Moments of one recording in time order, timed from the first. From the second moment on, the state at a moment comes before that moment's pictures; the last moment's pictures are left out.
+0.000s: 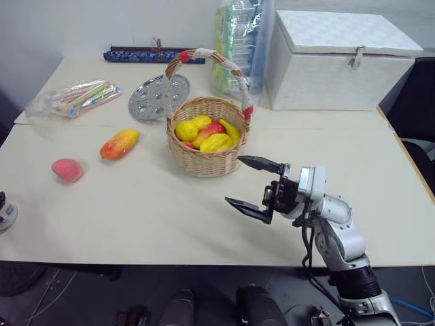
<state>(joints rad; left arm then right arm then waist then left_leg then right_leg) -0.14 0.89 0.84 0.59 -0.43 0.34 -0.55 -0.30 -0.35 0.09 -0.17 0.51 -0.11 1.05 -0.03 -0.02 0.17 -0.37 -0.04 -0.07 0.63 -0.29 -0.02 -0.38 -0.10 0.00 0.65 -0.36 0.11</state>
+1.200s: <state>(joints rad) -0.82 0.96 0.23 1.24 -0.11 0.13 -0.81 -0.33 -0.39 0.07 -0.27 0.53 0.03 0.95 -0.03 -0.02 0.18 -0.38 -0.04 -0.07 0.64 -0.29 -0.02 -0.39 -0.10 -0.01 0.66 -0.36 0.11</state>
